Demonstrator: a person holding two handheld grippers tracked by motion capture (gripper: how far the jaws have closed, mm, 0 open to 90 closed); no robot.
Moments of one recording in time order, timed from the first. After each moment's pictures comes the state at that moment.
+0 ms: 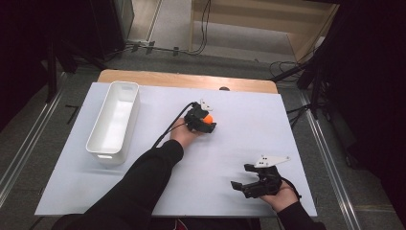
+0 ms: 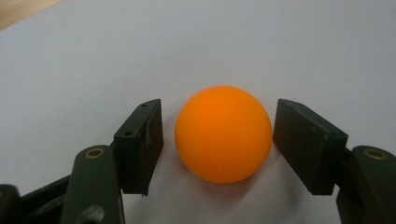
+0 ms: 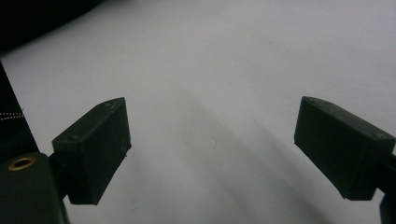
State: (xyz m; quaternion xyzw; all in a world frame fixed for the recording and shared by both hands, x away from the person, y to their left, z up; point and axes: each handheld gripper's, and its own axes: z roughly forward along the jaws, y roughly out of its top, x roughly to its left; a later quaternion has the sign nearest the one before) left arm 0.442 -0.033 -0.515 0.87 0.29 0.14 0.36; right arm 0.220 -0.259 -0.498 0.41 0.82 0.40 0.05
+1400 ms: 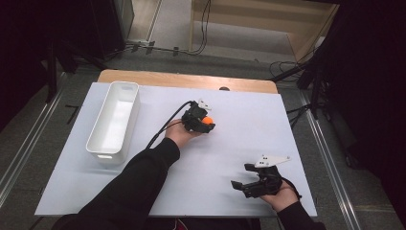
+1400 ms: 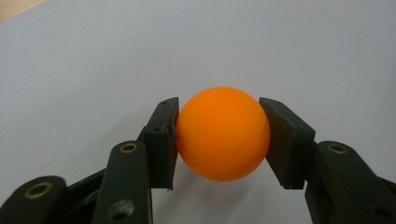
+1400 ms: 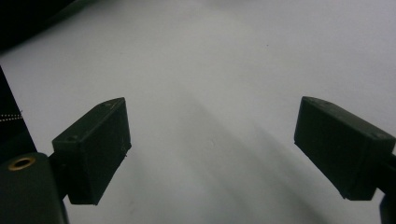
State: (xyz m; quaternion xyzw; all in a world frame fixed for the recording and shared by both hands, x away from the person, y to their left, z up) left arm 0.426 -0.021 -0.485 0.88 0.28 0.09 0.37; right arm 0.220 -0.260 -0.498 0.41 0.82 0.40 0.05
